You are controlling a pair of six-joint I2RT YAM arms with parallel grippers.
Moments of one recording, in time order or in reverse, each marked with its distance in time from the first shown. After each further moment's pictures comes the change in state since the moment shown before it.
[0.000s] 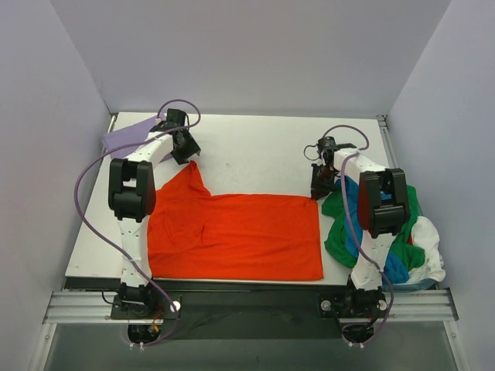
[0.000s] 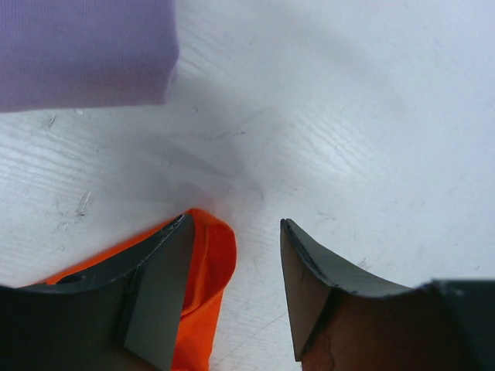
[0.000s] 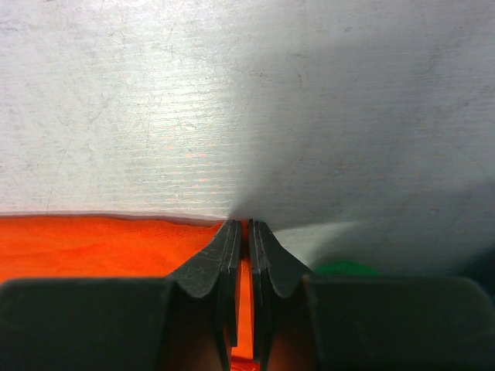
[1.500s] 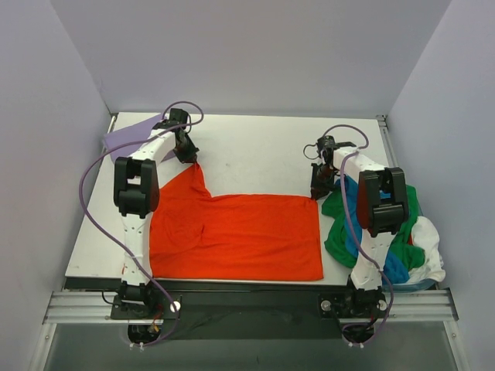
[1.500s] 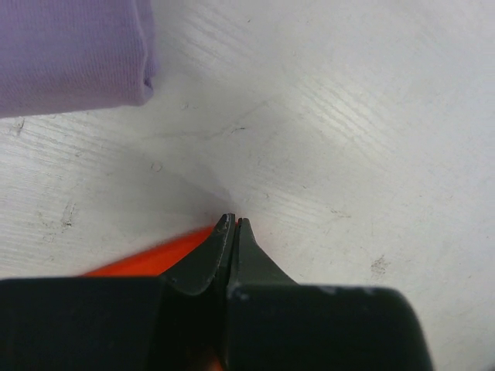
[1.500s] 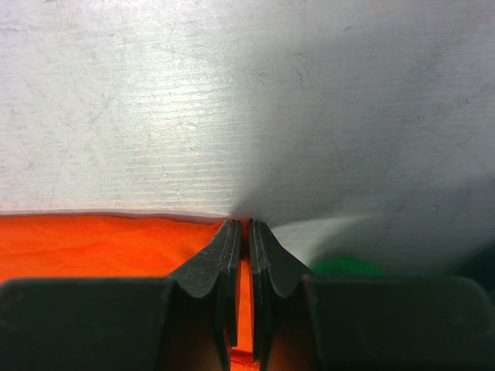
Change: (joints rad) left arm -0.001 0.099 0.136 -0.126 0.043 0.041; right arm 0.000 0.013 0.025 -0.027 0.000 0.004
